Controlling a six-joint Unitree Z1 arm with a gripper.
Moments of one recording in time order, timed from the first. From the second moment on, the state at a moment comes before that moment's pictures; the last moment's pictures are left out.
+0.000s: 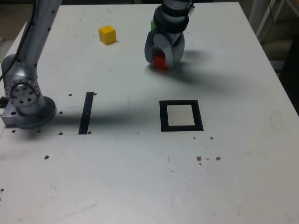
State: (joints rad) arm 0.40 2.15 -1.57 1.11 0.27 0.86
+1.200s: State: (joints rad) arm 0.09 1.94 -1.43 1.17 0.14 0.40
